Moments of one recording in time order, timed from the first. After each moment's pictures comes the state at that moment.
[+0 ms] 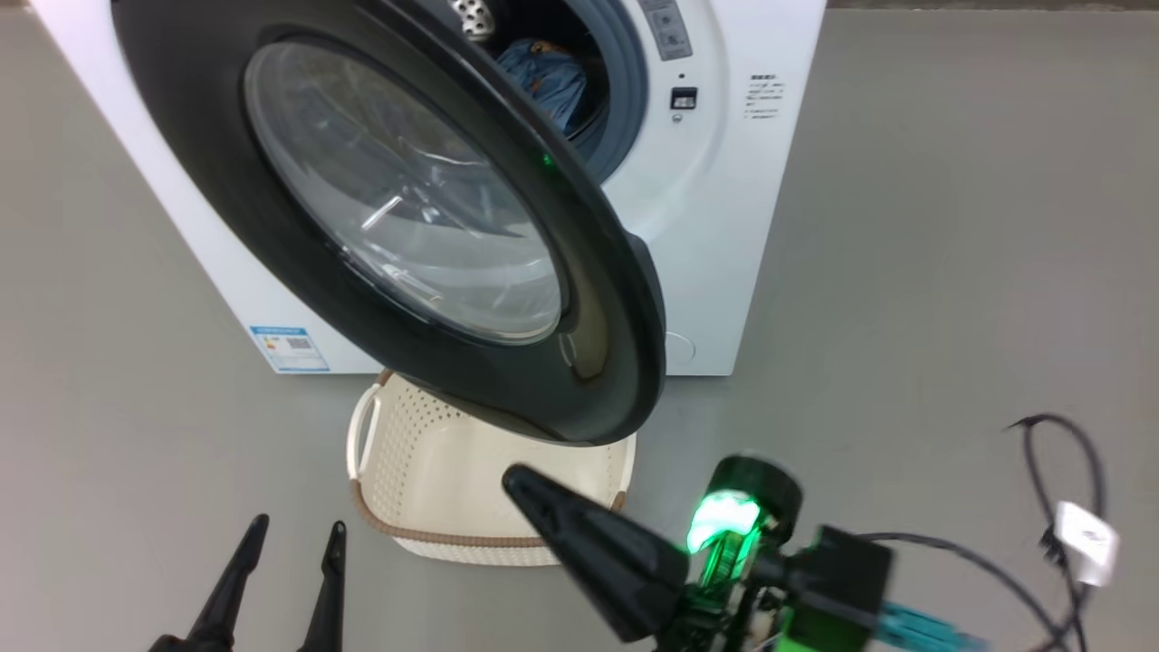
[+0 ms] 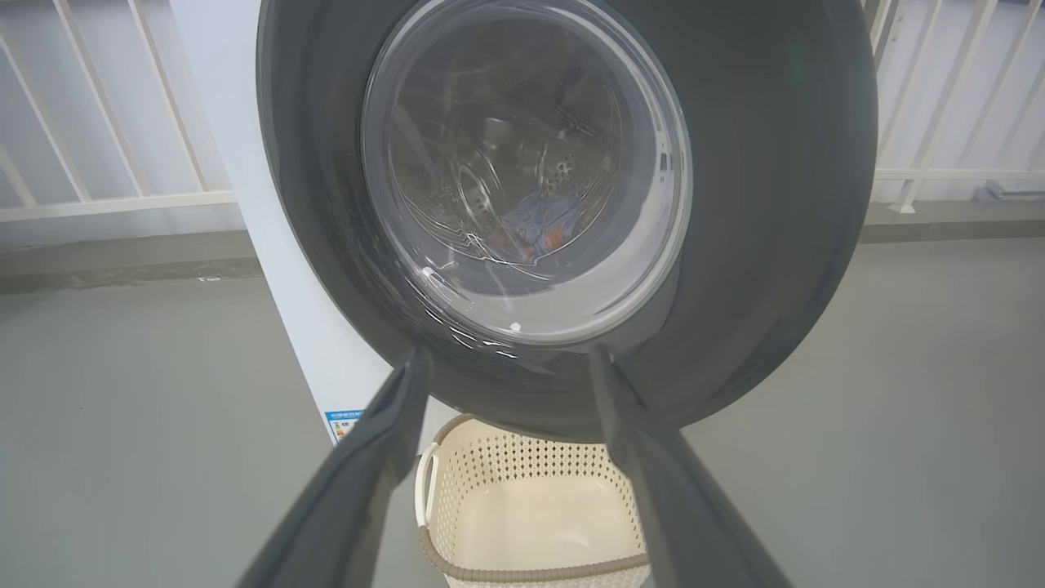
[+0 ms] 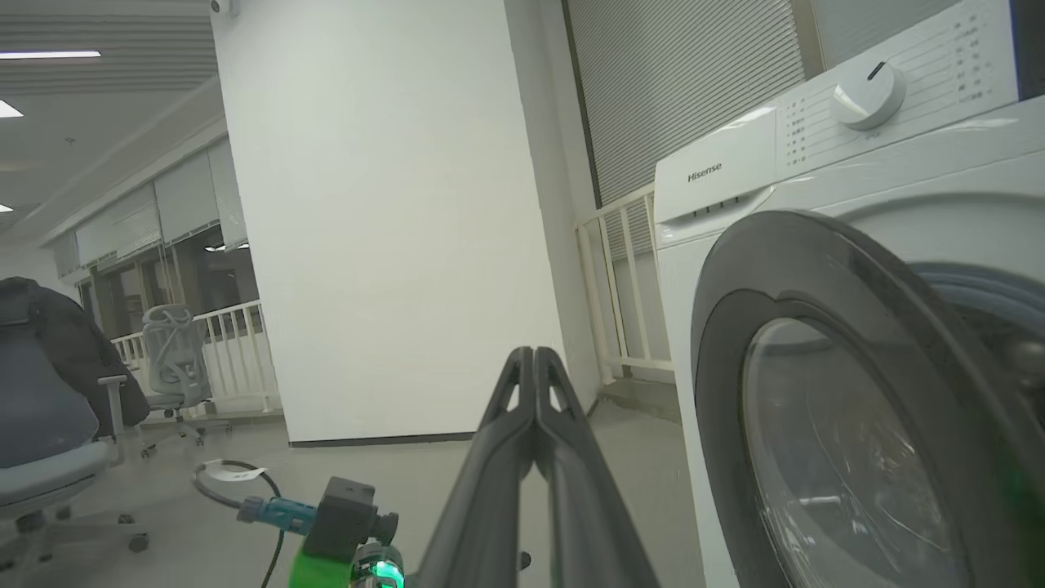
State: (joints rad) left arm 0.13 0.07 -0.02 -0.03 -0.13 -0.13 -0.26; right arm -0.27 -0.17 0.75 -0.26 0.52 0.13 -0.26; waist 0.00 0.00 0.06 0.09
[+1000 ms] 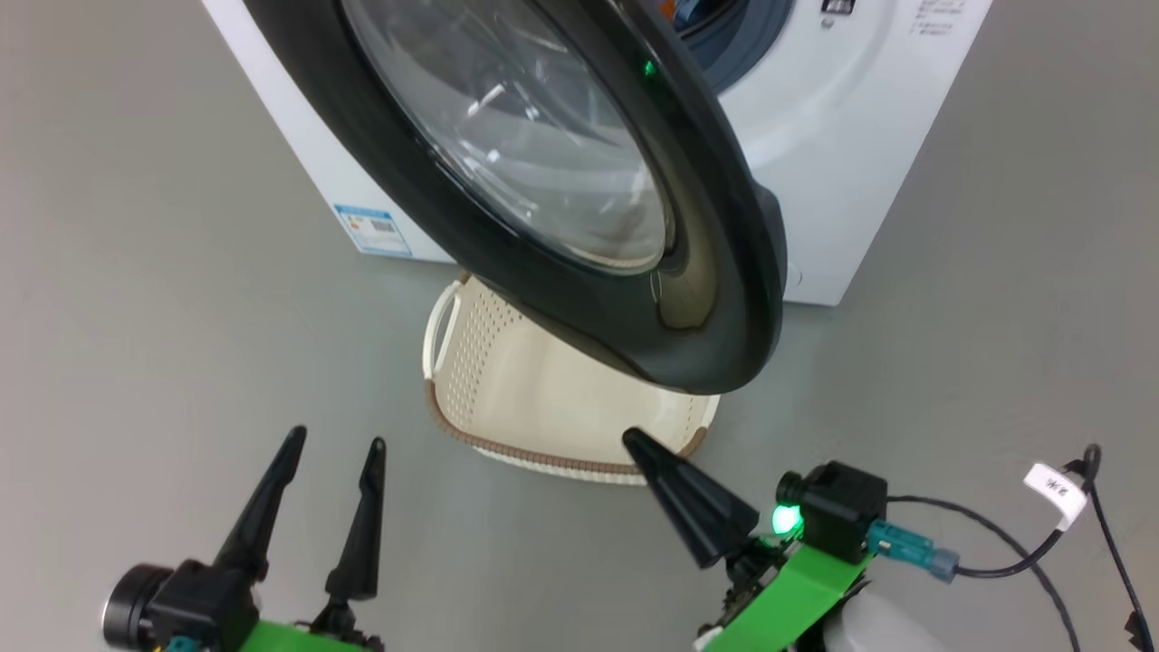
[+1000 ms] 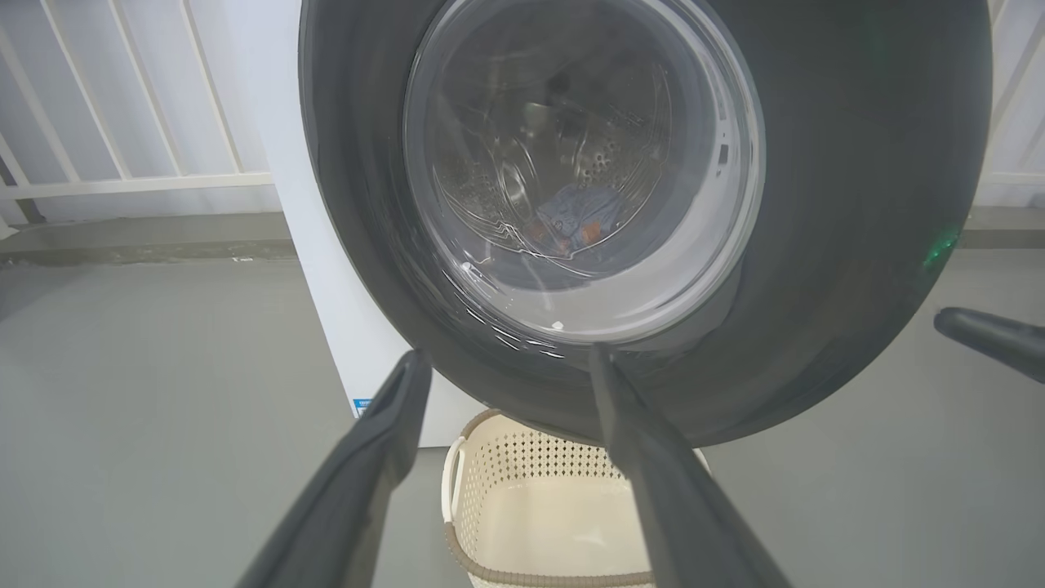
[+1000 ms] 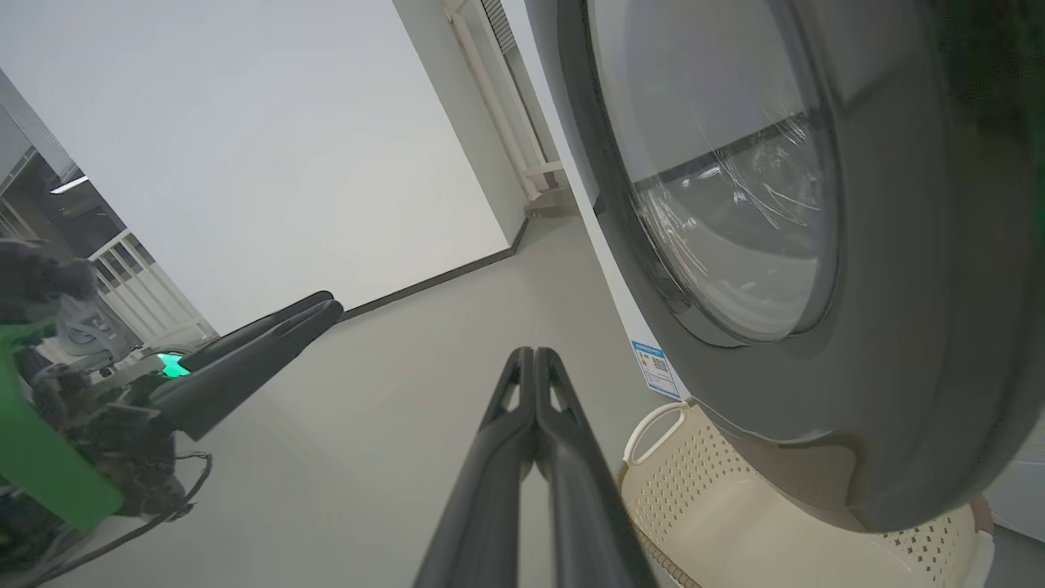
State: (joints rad) left arm 0.00 0.06 -0.09 -0.05 -0.16 -0.13 -0.26; right arm -0.27 -0.17 0.60 0.13 0.54 0.13 -0.26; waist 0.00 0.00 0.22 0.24
